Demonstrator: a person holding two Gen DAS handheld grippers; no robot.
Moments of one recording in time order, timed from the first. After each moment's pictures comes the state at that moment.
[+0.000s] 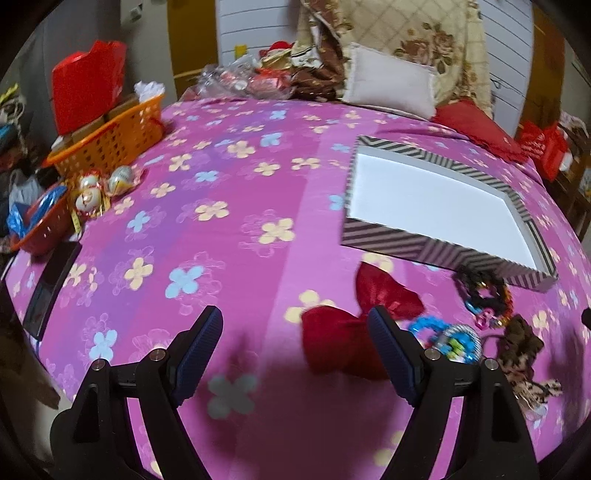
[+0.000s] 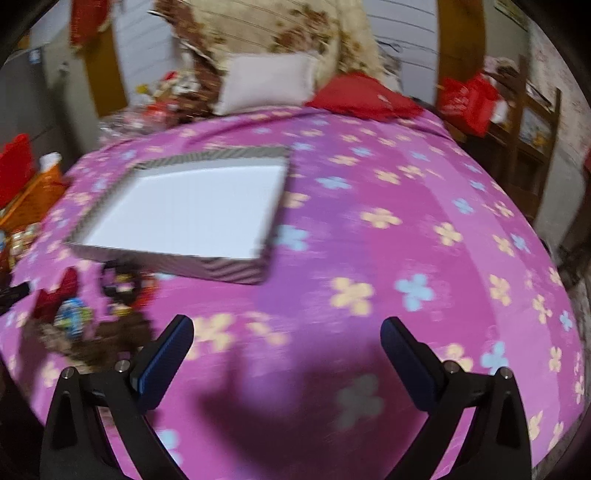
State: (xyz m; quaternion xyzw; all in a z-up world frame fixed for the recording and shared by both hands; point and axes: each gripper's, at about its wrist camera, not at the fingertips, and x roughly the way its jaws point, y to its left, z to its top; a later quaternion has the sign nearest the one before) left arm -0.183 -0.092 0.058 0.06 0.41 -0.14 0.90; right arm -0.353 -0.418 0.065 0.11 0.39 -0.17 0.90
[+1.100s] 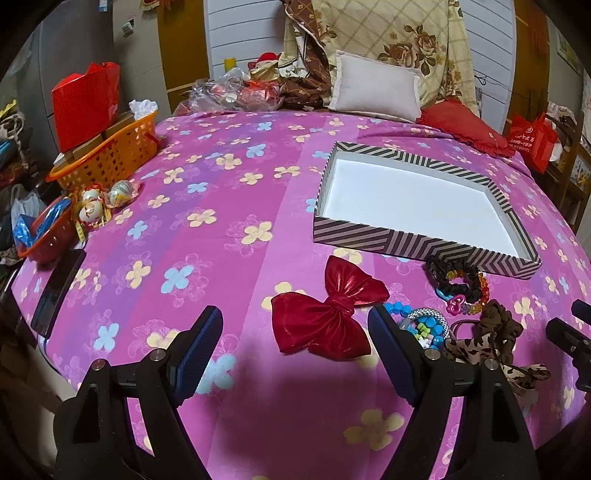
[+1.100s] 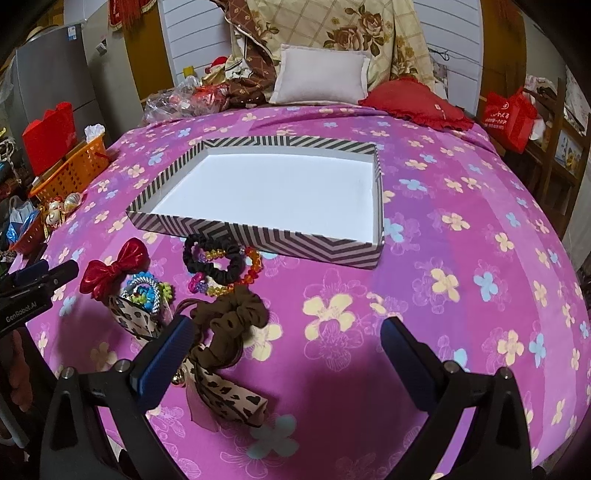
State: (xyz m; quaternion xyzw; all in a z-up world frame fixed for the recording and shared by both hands) left arm -0.212 -0.101 0.071 0.07 0.40 -0.15 0.90; right arm -0.334 -0.348 0.067 0.09 0.41 -0.12 0.90
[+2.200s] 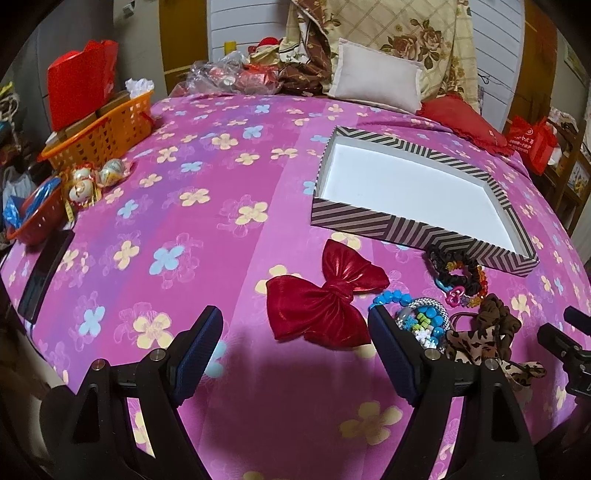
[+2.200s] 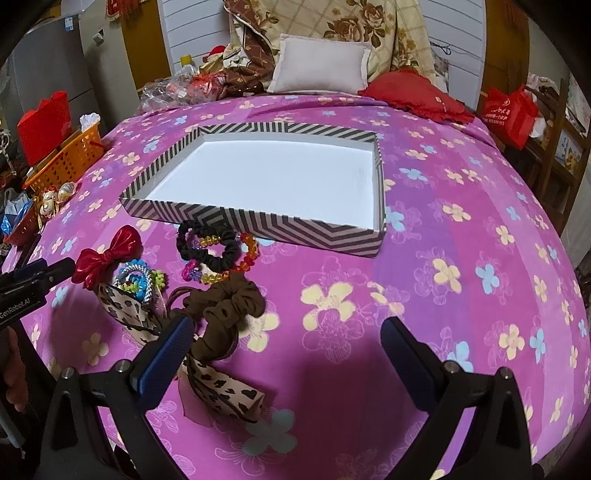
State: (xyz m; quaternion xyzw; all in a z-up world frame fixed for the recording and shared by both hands) left arm -0.205 -0.092 0.057 0.05 0.43 -0.16 0.89; right arm -0.331 -0.347 0.058 0.09 0.44 -0.12 0.89
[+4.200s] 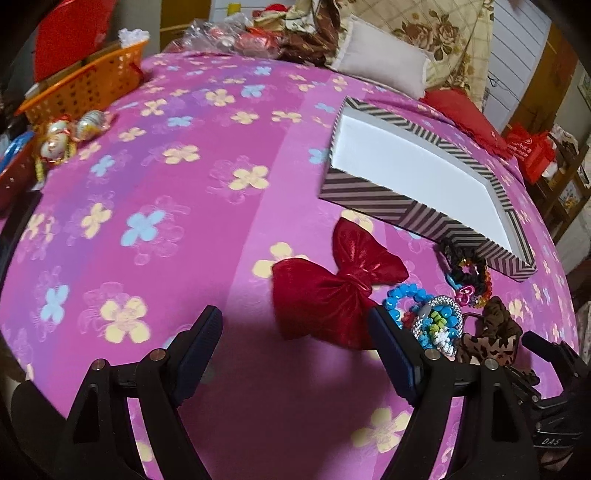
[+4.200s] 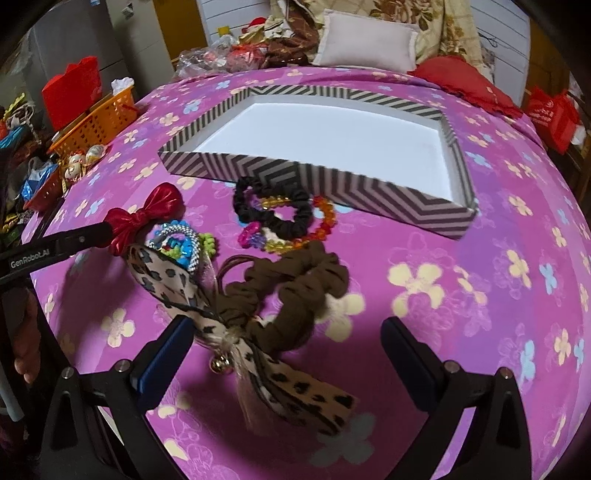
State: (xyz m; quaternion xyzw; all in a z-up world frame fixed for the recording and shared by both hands) left arm -0.173 -0.081 0.029 0.00 0.49 -0.20 0.85; right arm -0.302 -0.305 0.027 0.09 0.47 -0.05 0.87
